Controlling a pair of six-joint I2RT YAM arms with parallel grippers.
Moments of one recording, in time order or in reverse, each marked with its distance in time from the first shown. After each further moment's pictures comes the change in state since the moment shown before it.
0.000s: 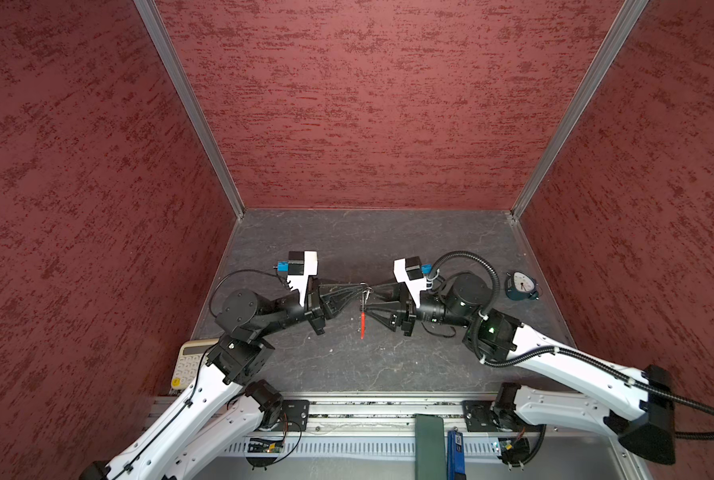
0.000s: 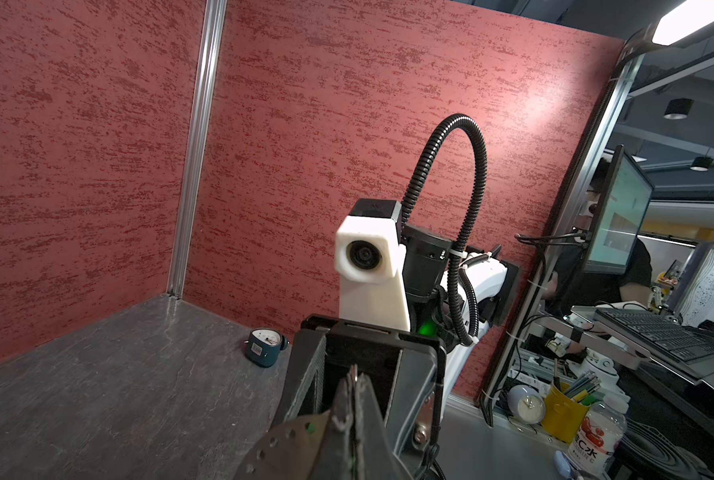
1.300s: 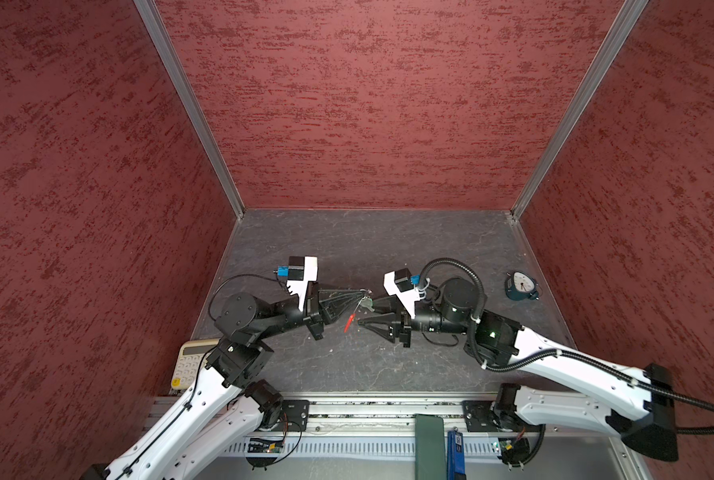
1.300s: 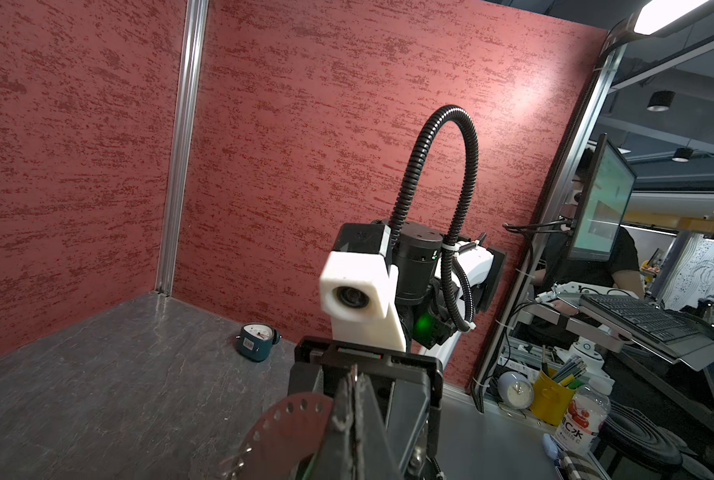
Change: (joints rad) left arm 0.000 -0.029 -0.021 -0.010 0.032 0.008; right arm 0.051 -0.046 0.005 -0.193 0.045 -0.047
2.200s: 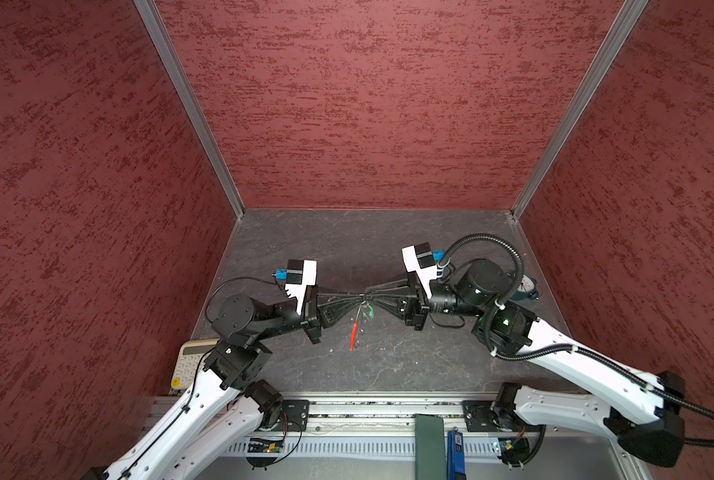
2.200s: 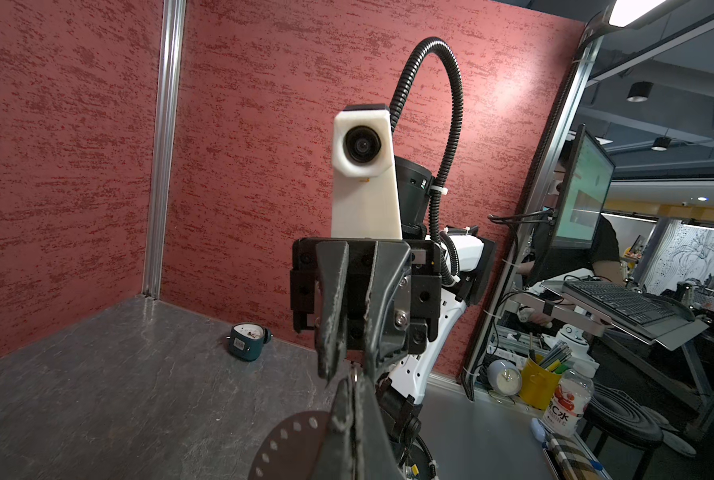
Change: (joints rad) left arm 0.003 -0.005 0.000 0.002 0.042 0.003; right arm -0.088 0.039 0.145 0.096 -0.181 0.113
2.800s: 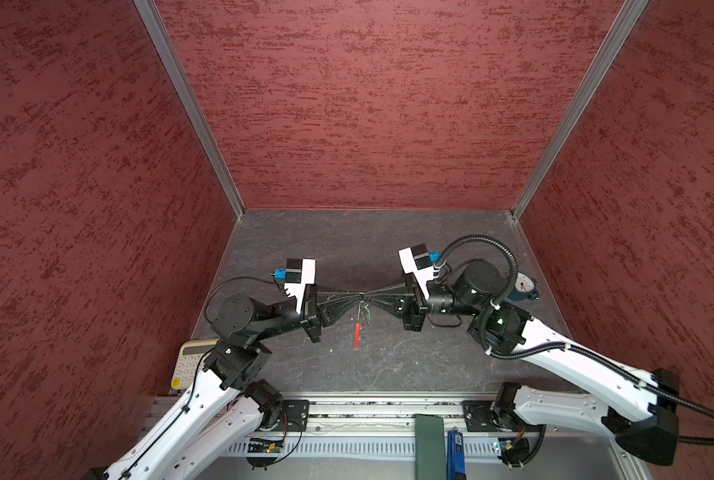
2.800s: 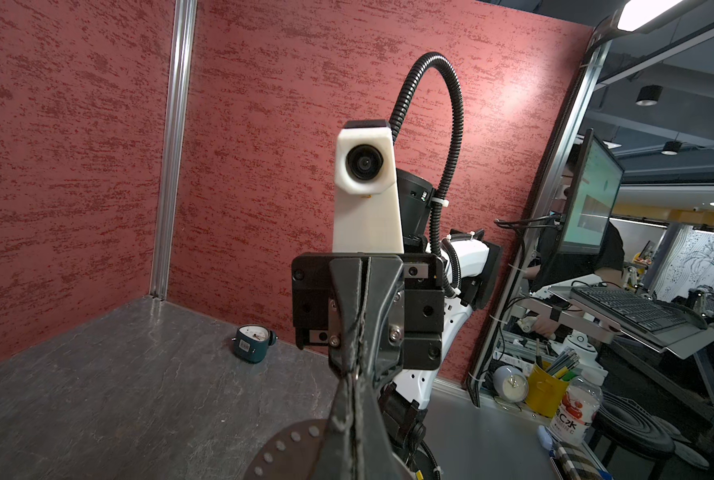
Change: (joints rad) left arm 0.002 -0.001 0.000 0.000 -0.018 -0.001; right arm -0.002 0.016 -0.023 0.051 -0.042 0.032
